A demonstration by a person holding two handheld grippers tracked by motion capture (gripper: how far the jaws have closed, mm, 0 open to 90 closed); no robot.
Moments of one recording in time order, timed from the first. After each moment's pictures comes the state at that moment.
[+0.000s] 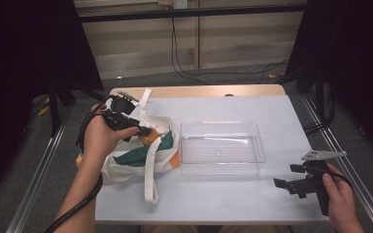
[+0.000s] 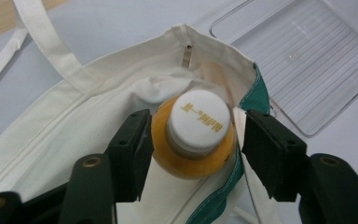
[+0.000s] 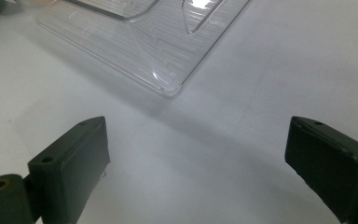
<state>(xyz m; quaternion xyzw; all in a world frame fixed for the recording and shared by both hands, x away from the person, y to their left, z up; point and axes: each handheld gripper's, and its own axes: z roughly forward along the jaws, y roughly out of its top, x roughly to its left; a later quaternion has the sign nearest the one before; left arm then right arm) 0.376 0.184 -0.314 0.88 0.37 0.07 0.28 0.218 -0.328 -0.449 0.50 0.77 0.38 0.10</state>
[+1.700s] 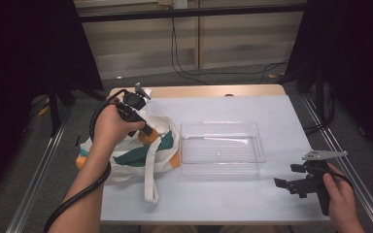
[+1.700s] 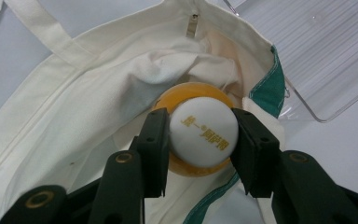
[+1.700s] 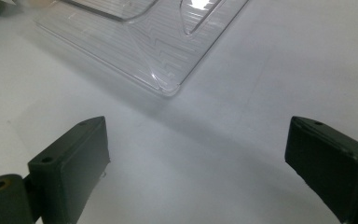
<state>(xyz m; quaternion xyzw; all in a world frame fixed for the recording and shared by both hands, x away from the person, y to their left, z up) 0.399 0.158 -0.311 0.91 0.38 0.03 0.17 0.218 -0.329 -0.449 0.50 0.77 0.38 0.10</state>
